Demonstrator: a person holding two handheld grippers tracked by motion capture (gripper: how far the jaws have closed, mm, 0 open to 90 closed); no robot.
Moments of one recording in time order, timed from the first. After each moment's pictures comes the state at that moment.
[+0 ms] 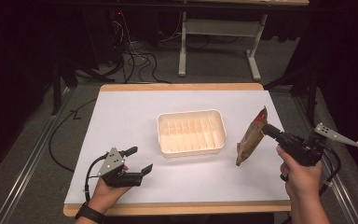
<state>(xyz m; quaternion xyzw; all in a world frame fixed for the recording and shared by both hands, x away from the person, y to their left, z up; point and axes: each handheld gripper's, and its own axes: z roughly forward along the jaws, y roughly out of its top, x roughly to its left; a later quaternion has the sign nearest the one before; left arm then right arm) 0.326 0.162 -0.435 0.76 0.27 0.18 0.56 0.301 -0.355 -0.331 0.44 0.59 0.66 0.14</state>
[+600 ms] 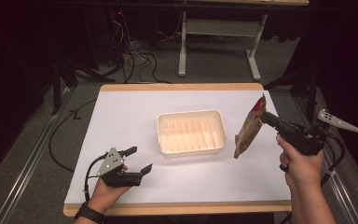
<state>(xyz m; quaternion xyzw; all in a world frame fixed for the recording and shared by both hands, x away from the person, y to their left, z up) 0.326 0.163 -0.435 0.76 0.27 0.18 0.57 0.311 -0.342 -0.292 0.41 0.59 0.68 0.13</state>
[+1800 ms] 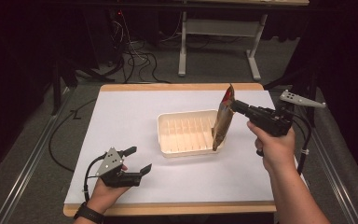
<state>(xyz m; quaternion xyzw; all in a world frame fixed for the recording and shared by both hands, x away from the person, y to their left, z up) 0.325 0.165 -0.434 0.76 0.27 0.18 0.57 0.356 -0.280 -0.277 0.38 0.64 0.65 0.10</state>
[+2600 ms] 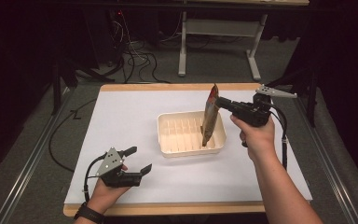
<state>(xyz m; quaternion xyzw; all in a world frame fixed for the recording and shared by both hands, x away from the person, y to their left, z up) 0.325 0.164 -0.434 0.76 0.27 0.17 0.57 0.400 -0.256 -0.299 0.39 0.66 0.63 0.09</state>
